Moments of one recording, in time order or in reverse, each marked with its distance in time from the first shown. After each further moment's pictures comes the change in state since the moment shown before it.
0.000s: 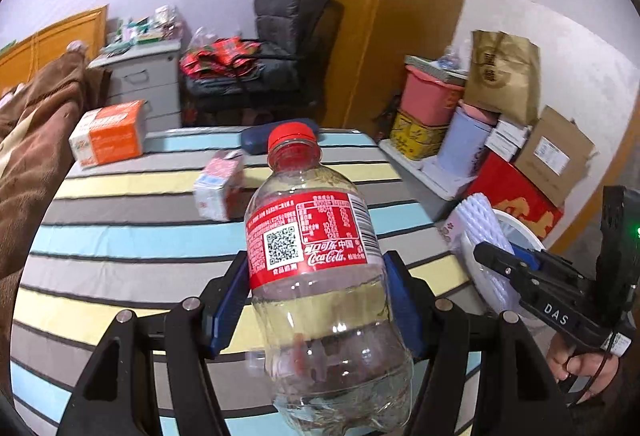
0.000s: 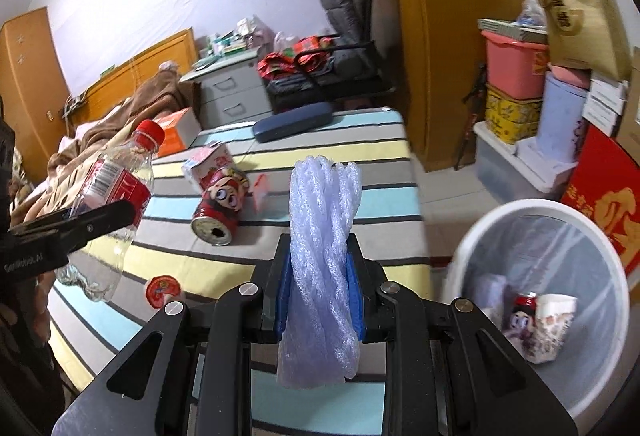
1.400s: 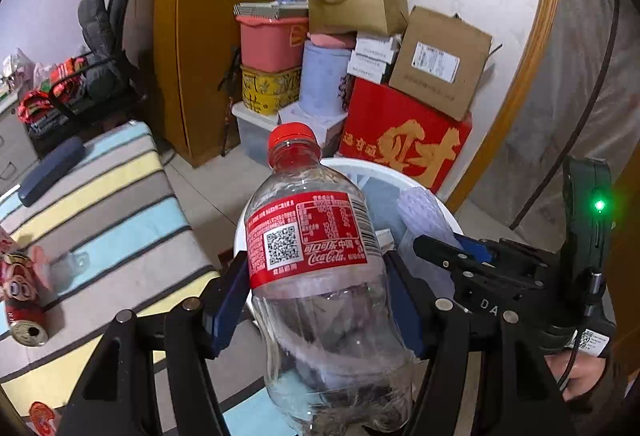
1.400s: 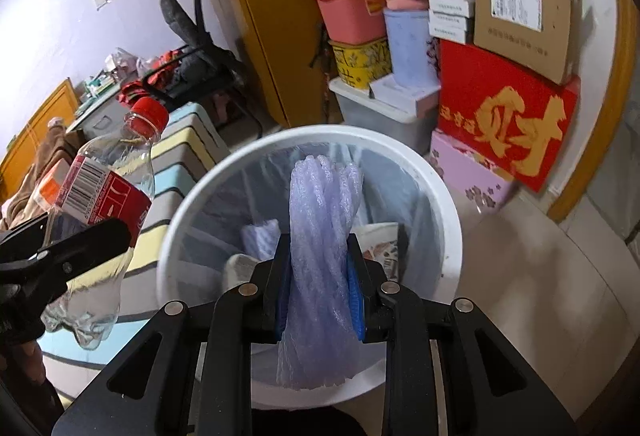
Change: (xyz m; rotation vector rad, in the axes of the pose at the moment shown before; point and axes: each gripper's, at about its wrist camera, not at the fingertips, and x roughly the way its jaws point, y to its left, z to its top) left arm 0.087 -0.228 -0.009 0.308 0.158 -0.302; right arm -0.048 -0.152 -0.052 0.304 0.045 -0.293
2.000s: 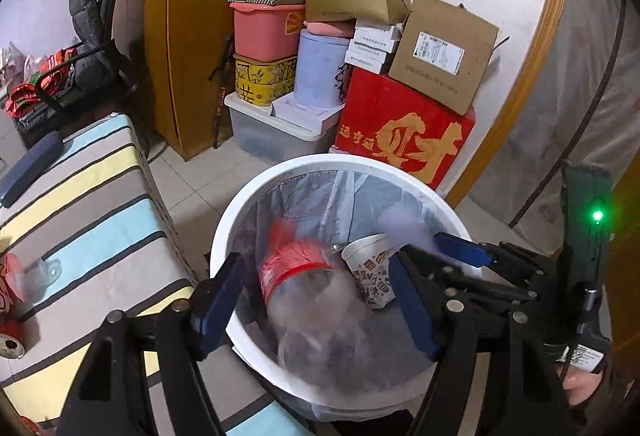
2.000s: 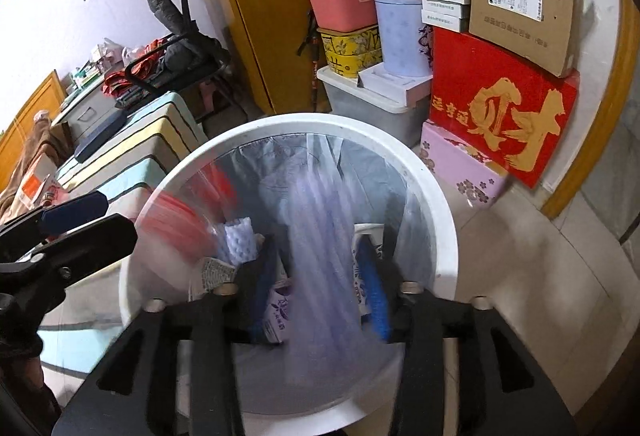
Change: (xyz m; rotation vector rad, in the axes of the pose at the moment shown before) left arm 0.029 -0.004 0.008 -0.012 0.024 -0.015; right arm 0.015 -0.011 0.004 -0.002 0.038 -0.027
